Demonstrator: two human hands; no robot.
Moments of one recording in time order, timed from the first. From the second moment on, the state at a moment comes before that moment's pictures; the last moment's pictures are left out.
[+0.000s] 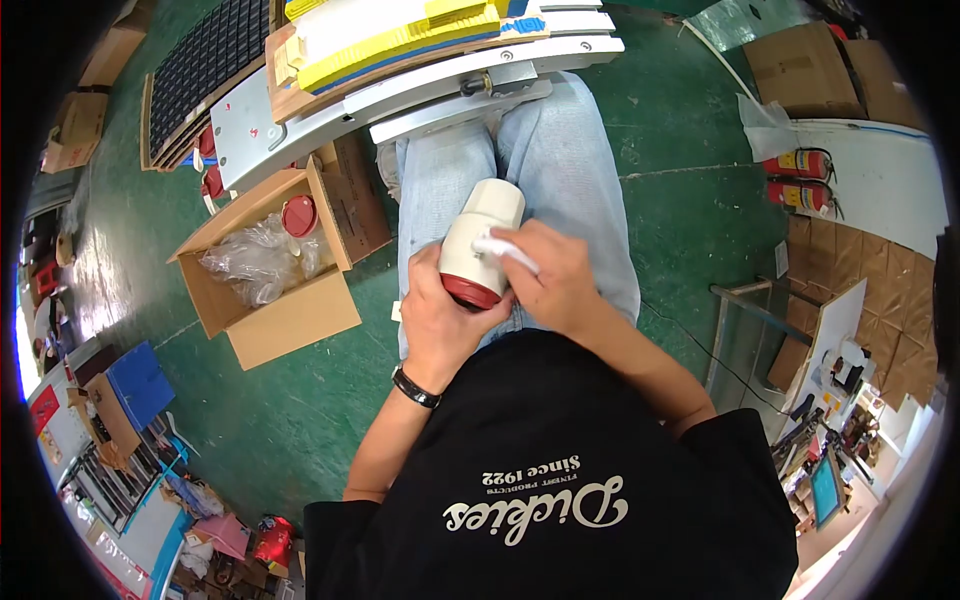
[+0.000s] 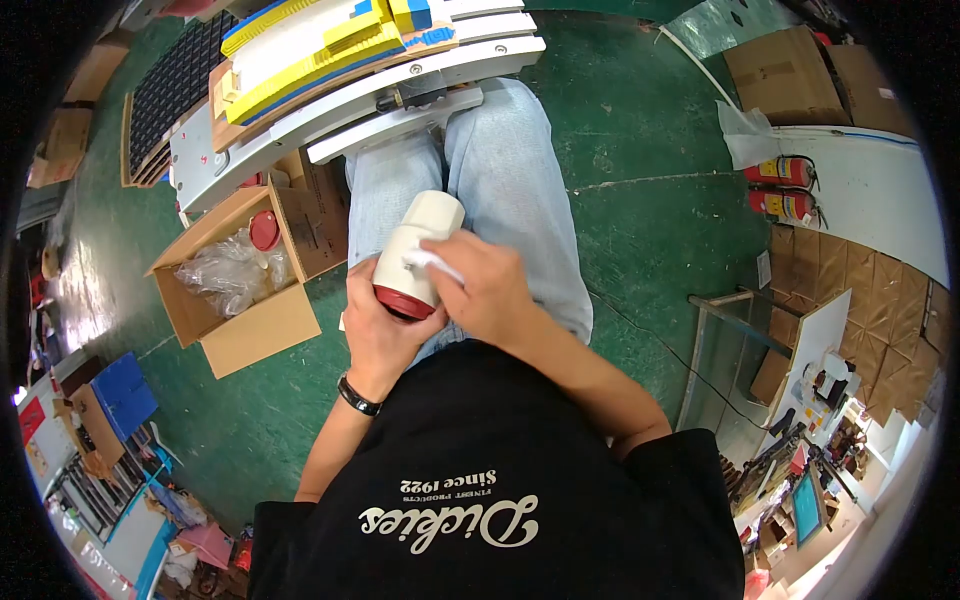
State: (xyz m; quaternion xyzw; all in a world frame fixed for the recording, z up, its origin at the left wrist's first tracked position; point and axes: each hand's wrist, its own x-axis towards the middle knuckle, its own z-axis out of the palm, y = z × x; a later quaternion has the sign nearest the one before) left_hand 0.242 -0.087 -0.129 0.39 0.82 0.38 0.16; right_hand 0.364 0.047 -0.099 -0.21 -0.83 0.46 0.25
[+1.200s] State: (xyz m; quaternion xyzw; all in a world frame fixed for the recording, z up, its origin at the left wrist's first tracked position) left_hand 0.238 -0.080 -0.122 0.42 0.82 0.37 0.14; right_hand 0.372 0.095 -0.090 -0.39 -0.51 0.73 0.24
